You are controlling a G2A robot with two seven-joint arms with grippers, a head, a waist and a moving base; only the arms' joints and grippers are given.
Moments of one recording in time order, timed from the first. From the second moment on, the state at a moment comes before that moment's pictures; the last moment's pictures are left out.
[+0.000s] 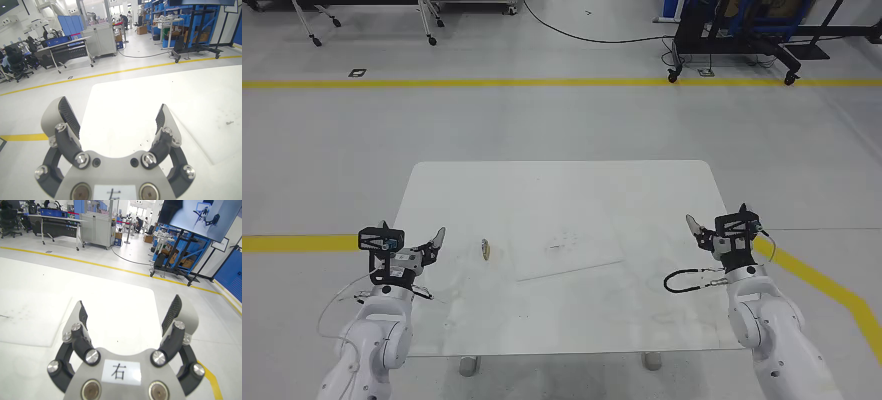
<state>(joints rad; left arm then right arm) 1.73 -1.15 -1.60 -1.80 1.33 0.00 0.00 -1.73 -1.15 1.60 -1.80 -1.33 0.00 0.00</state>
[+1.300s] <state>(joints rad) 1.73 -1.15 -1.60 -1.80 1.33 0.00 0.00 -0.93 -1.31 0.80 -1.10 -1.44 -0.66 0.19</state>
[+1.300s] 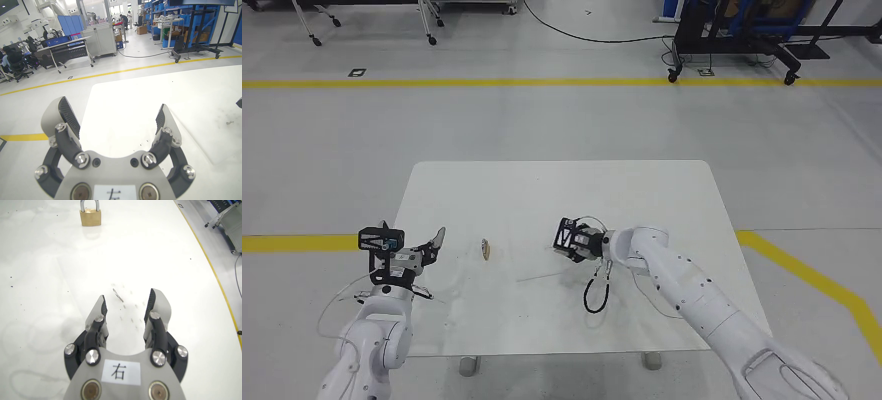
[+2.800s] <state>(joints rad) 1.73 -1.15 -1.60 -1.80 1.33 0.00 0.00 -0.96 -1.32 1.08 -0.85 -0.22 -0.77 0.47</state>
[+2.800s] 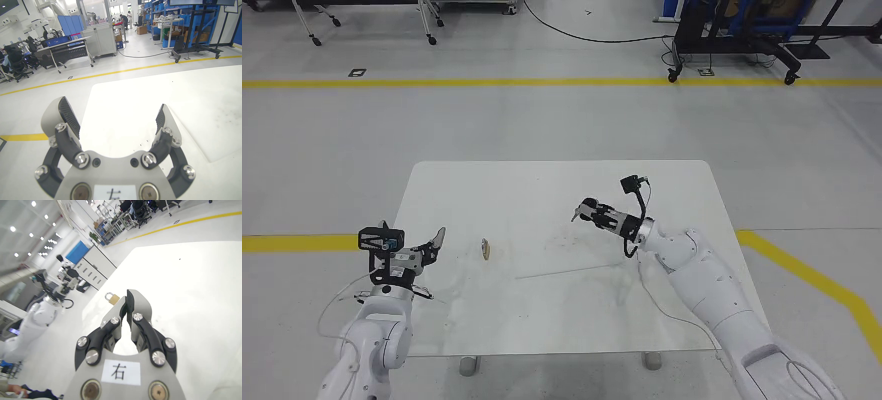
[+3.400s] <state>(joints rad) 1.72 -1.17 -1.63 -1.88 0.85 -0.12 -0.11 -0.96 -1.32 1.09 -0.84 -0.12 -0.78 0.52</state>
